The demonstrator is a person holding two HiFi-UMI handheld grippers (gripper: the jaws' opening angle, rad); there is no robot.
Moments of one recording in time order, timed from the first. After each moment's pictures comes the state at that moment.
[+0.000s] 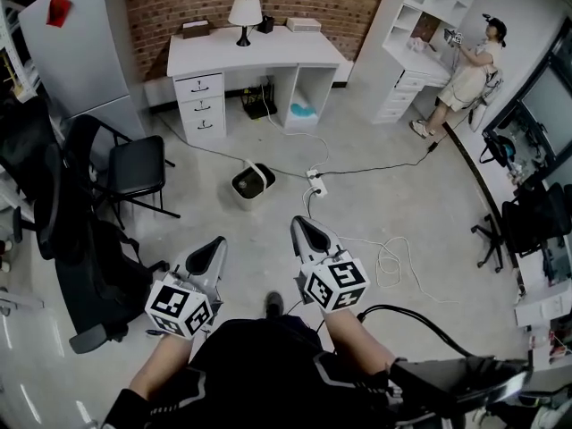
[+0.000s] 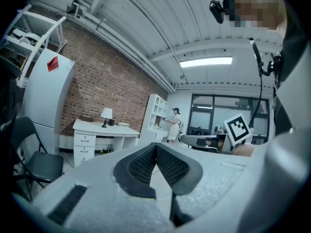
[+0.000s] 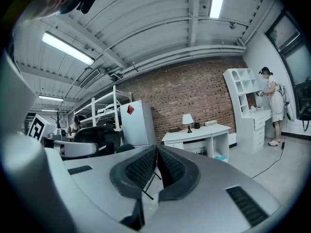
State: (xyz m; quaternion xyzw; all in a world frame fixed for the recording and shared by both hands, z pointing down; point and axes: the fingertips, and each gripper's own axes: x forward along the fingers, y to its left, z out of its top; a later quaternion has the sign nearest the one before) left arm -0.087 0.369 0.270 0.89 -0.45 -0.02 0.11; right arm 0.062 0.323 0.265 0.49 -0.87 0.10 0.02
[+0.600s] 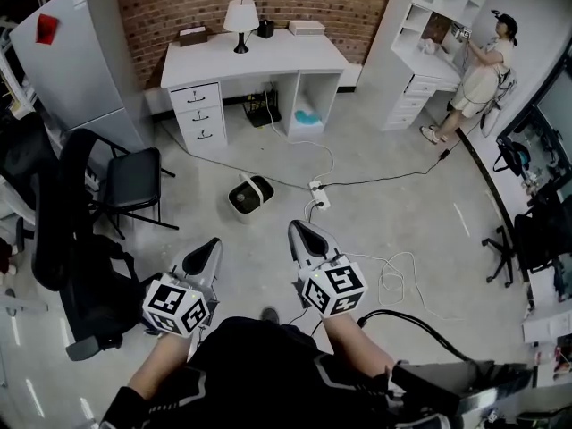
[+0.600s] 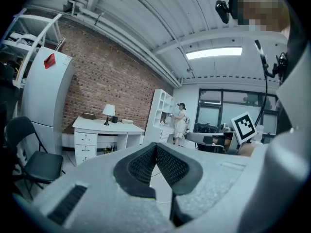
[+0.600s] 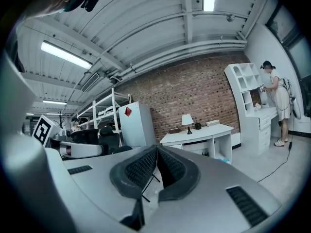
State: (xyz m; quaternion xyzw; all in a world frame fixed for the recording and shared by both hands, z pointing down) left arm -0.020 0.269 0.276 0.87 -0.48 0.01 0.12; right arm 0.132 0.228 0.267 0.46 -0.88 0.10 0.01
